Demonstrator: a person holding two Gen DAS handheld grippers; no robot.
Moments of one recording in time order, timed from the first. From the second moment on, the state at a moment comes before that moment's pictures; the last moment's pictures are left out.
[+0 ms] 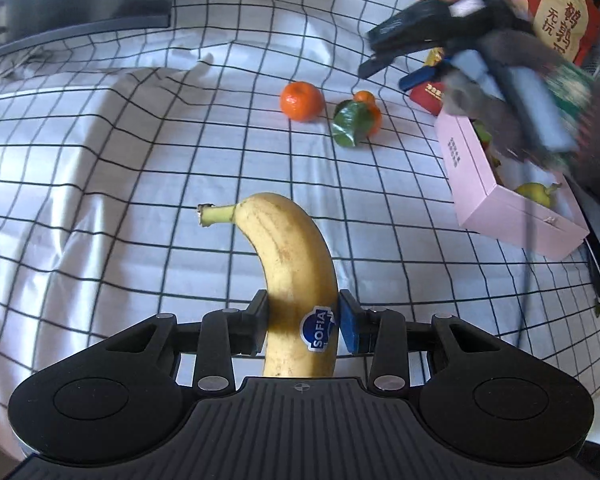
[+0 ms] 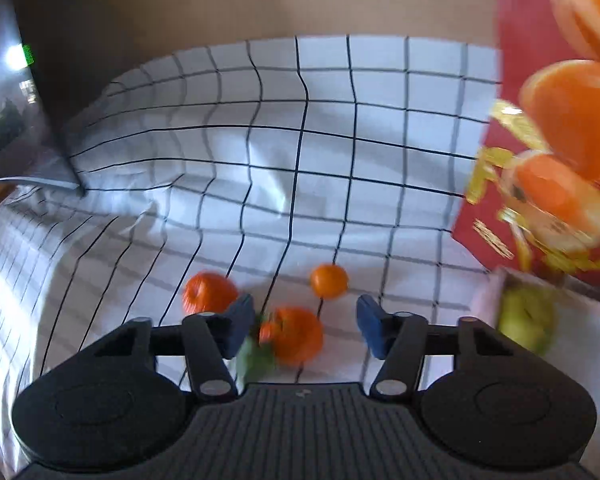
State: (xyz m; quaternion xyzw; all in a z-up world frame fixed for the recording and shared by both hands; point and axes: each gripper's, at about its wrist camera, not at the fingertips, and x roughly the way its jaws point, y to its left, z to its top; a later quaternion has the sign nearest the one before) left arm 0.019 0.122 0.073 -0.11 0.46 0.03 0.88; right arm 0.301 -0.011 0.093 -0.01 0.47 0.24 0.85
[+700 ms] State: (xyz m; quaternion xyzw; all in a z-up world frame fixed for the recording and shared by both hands) left arm 0.028 0.104 0.078 -0.09 0.46 -0.03 0.88; right arm 0.262 -0.016 0.117 -0.04 0.46 0.26 0.85
